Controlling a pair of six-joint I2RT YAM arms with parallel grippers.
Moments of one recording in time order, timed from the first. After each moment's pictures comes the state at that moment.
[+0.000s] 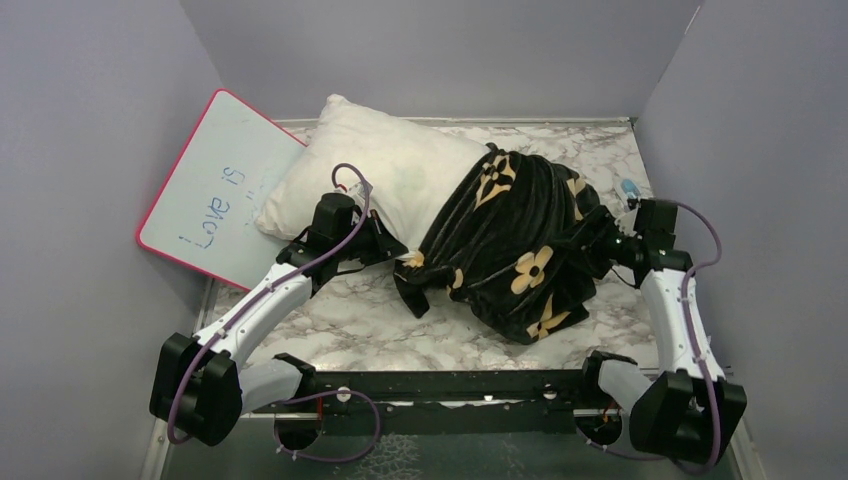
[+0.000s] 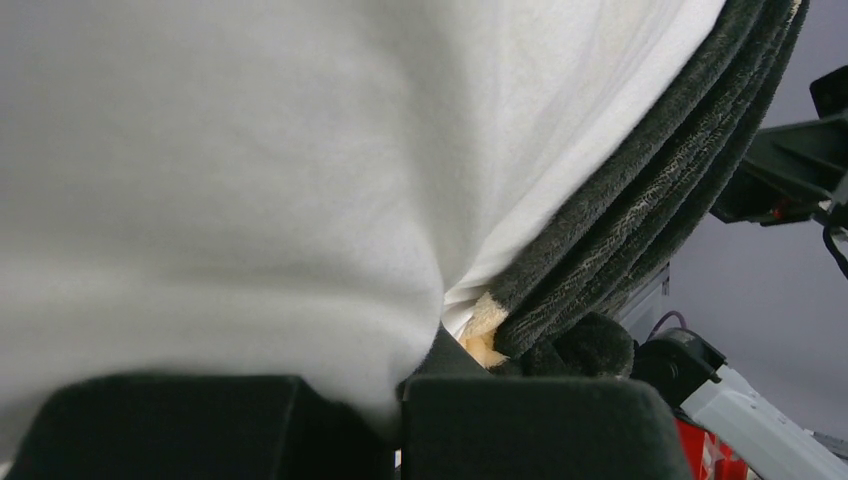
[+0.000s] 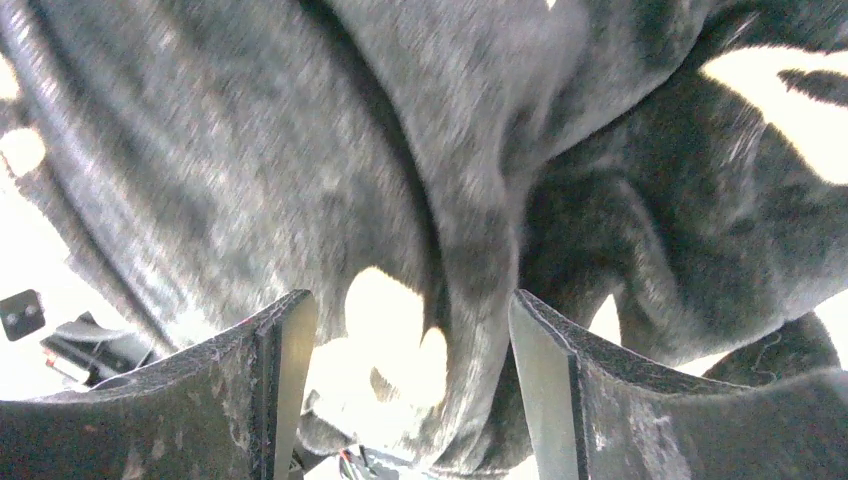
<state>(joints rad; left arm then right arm) -0.43 1.15 0.75 -0.19 0.37 -0.73 -0.22 1.06 0.78 -0.60 -0.54 0.62</state>
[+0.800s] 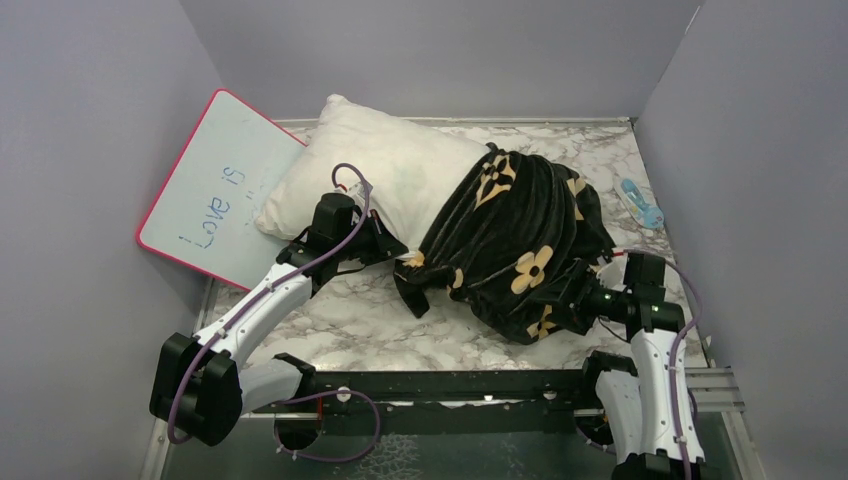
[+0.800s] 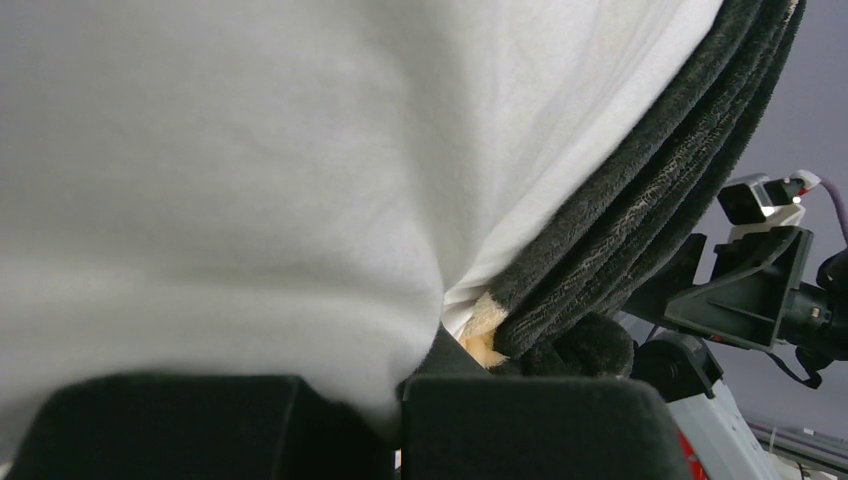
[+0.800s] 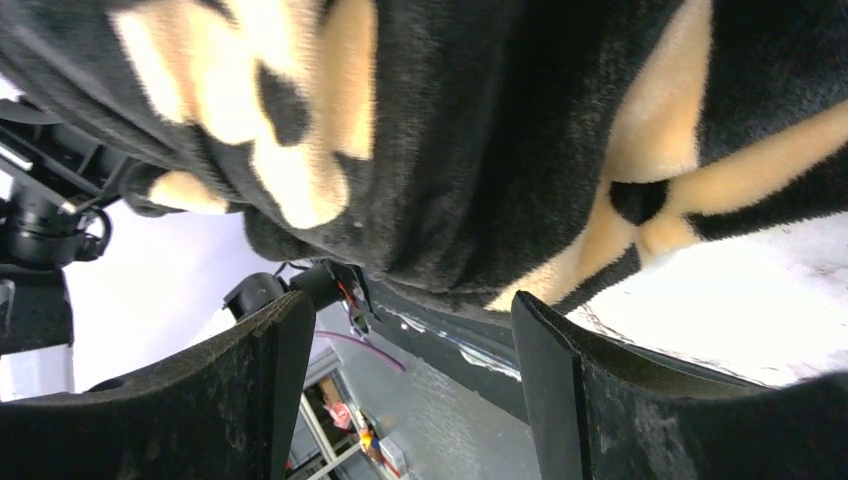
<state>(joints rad) -0.43 1.15 0.74 -0.18 0.38 -0.73 -0.22 0.64 0.53 -0.92 -0.80 0.57</state>
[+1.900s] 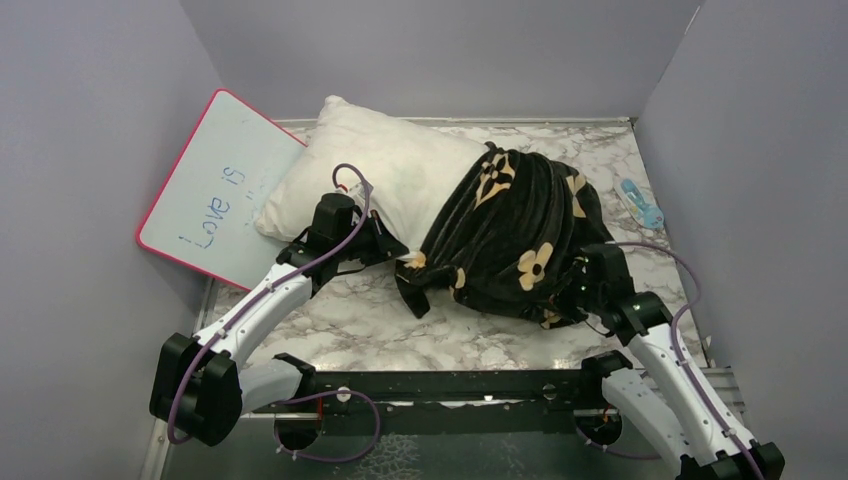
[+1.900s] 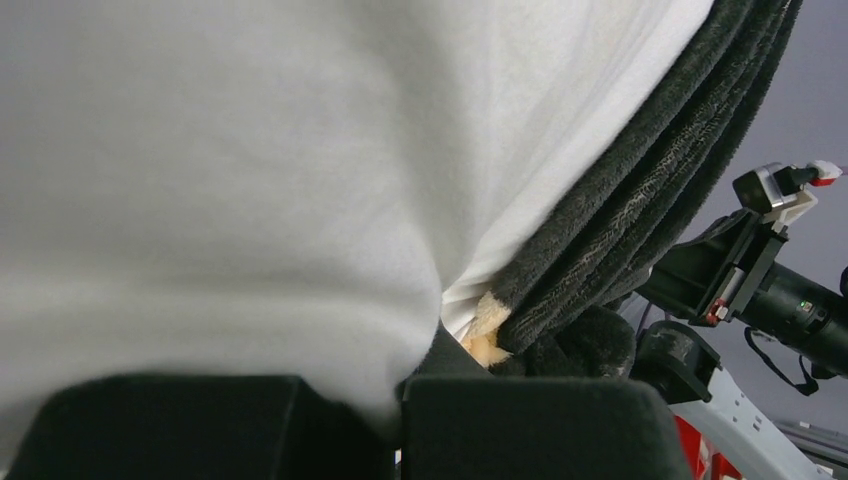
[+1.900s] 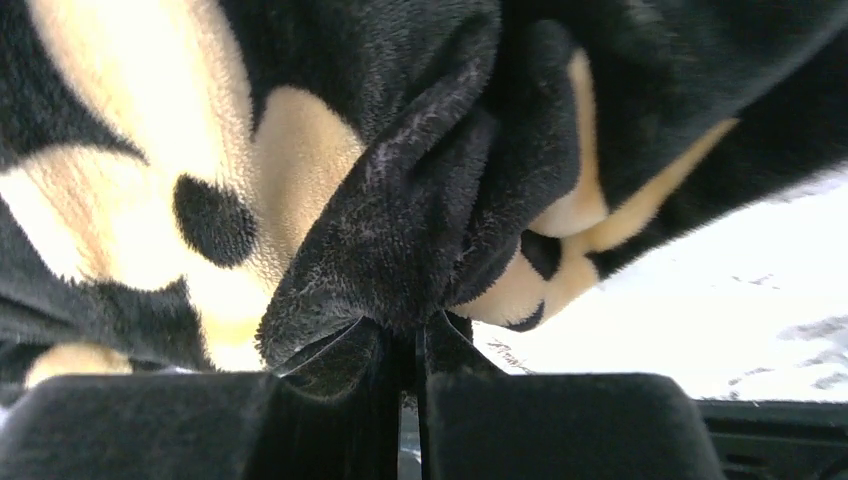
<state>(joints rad) -0.43 1.15 0.74 -0.19 0.38 -0.73 0.27 0.68 0.54 -0.76 -0.16 0.95</state>
